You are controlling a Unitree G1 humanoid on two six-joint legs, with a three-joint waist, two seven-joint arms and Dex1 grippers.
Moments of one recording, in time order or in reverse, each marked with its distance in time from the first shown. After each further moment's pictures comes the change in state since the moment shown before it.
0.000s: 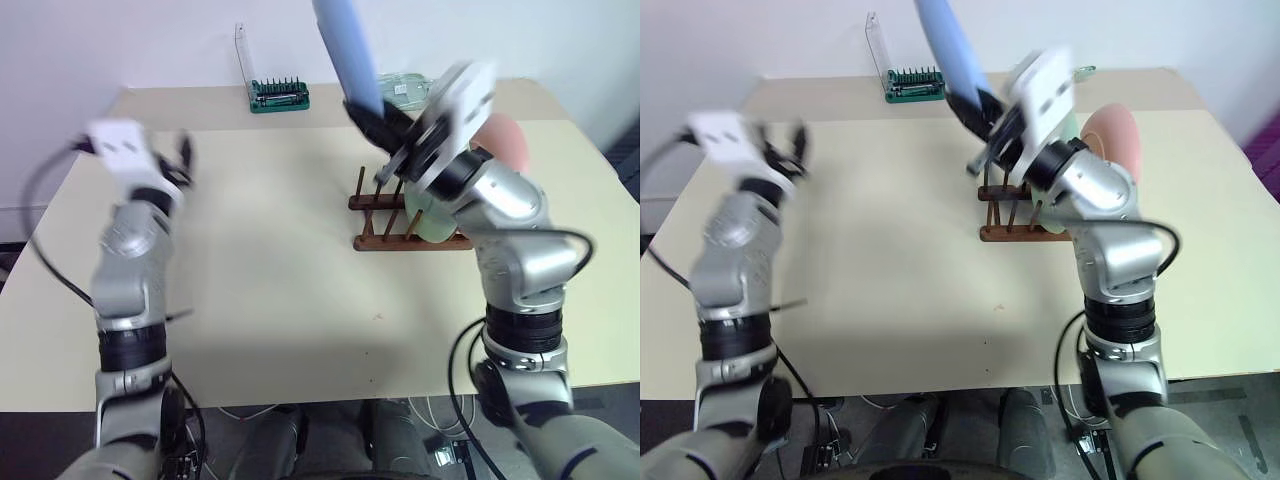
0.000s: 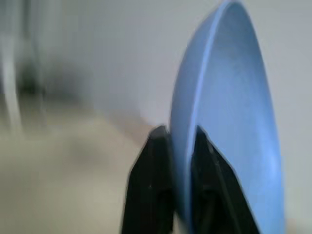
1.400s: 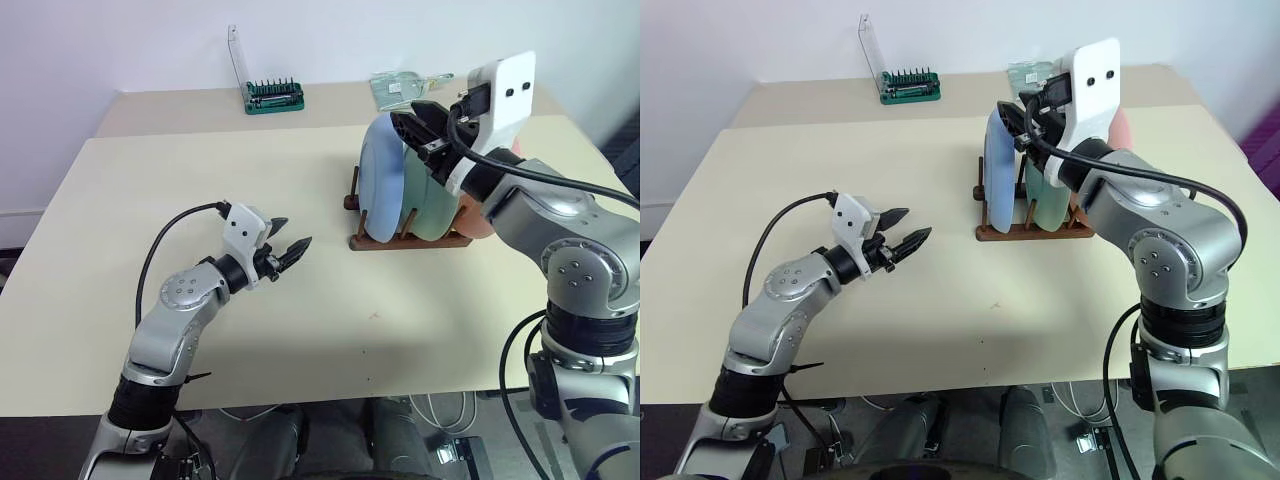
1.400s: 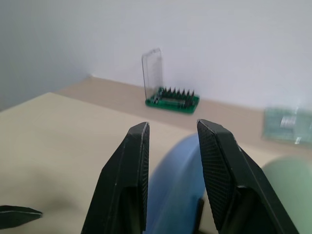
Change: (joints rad) left arm 0.154 0.029 -0.198 -0.192 -0.065 0.074 -0.328; right arm 0.071 -0.365 0.095 -0.068 0.186 0.087 -0.318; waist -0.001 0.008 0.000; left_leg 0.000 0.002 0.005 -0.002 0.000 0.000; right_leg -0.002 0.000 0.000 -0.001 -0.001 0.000
